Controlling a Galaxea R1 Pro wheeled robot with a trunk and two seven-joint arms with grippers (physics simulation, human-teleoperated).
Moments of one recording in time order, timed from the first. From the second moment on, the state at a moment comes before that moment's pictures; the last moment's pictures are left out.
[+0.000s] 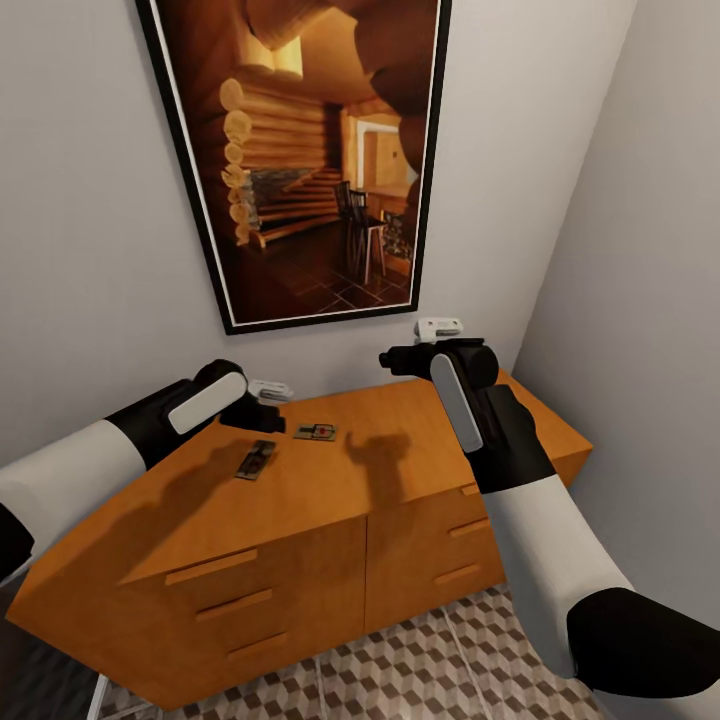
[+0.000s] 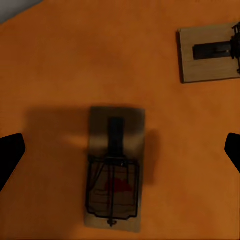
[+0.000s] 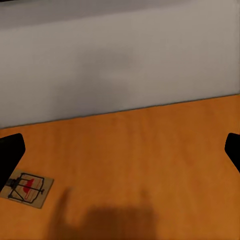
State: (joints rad) left arm -1.32 0.29 -1.08 -0.86 1.40 0.95 0.57; right arm -1.05 0.16 0.22 -1.26 -0.31 1.00 -0.28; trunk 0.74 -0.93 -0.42
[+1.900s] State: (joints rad) left arm -1.31 0.28 -1.41 -0.63 1.42 0.69 0.23; right arm -1.05 0.16 0.22 -1.24 -0.31 1.00 -0.29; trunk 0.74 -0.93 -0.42
